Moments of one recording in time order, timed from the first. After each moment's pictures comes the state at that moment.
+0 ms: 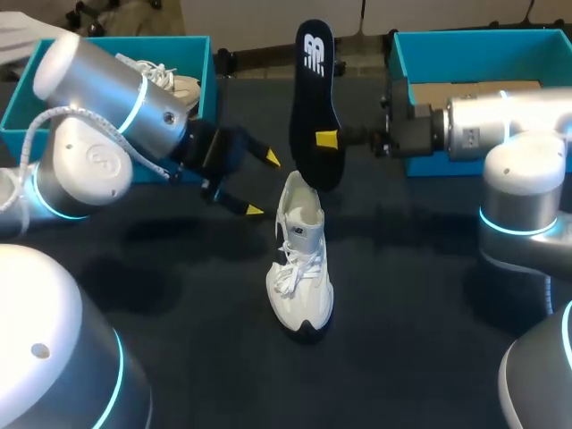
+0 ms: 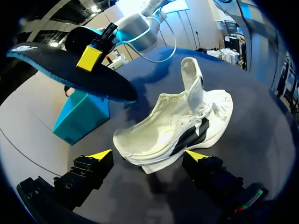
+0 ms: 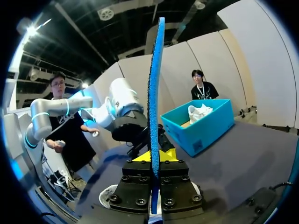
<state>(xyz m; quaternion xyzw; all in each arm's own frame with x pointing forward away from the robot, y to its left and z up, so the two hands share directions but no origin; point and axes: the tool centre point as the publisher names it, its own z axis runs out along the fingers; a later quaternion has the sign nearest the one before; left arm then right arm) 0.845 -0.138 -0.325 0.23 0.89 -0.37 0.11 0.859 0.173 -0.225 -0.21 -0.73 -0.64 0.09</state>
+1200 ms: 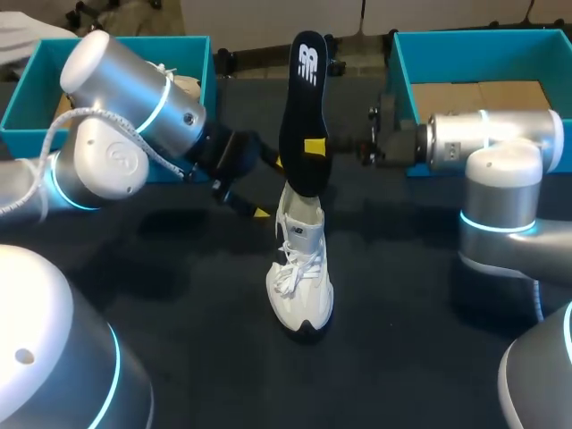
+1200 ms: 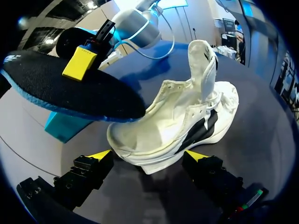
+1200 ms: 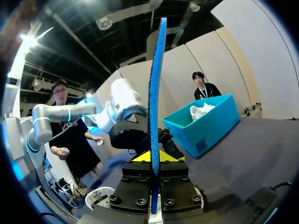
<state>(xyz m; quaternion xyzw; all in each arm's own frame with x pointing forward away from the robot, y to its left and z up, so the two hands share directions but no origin) 0.858 -0.148 -0.350 0.24 0.90 -0.34 0.09 0.869 0.193 -0.251 -0.22 -0.70 -0.66 0.12</state>
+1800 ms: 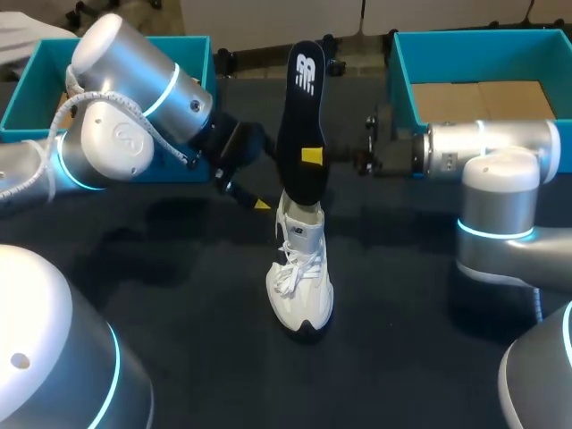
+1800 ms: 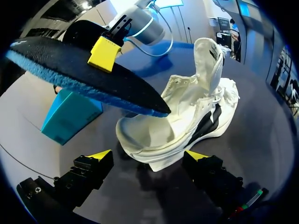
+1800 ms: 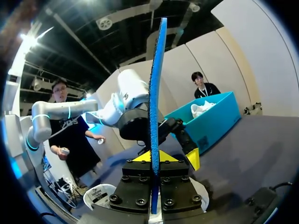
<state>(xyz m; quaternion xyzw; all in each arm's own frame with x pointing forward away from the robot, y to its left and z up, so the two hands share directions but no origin) 0.874 -0.150 -0.351 0.26 0.90 -0.34 0.07 0.859 0.198 -0.260 -0.22 -0.70 -0.67 0.11</state>
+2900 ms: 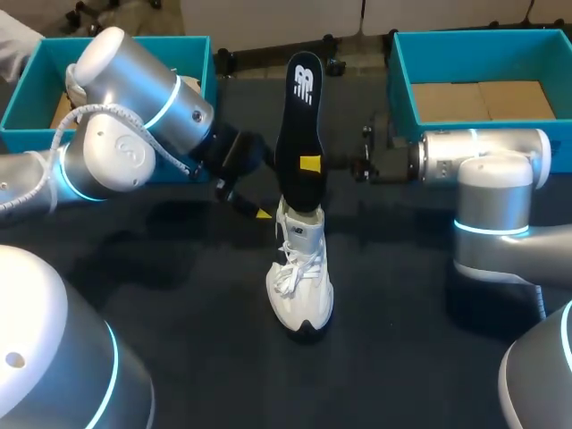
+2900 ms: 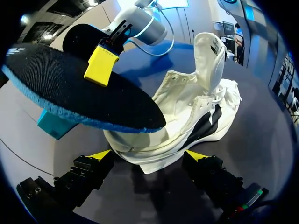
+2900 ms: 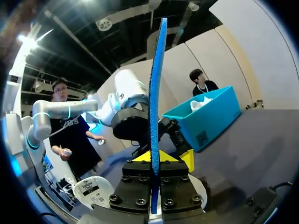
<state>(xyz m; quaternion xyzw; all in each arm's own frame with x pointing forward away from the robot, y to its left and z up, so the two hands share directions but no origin) 0.864 -0.151 -0.365 0.24 0.91 -0.34 0.06 0.864 0.200 -0.284 -0.22 -0.70 -0.67 0.13</state>
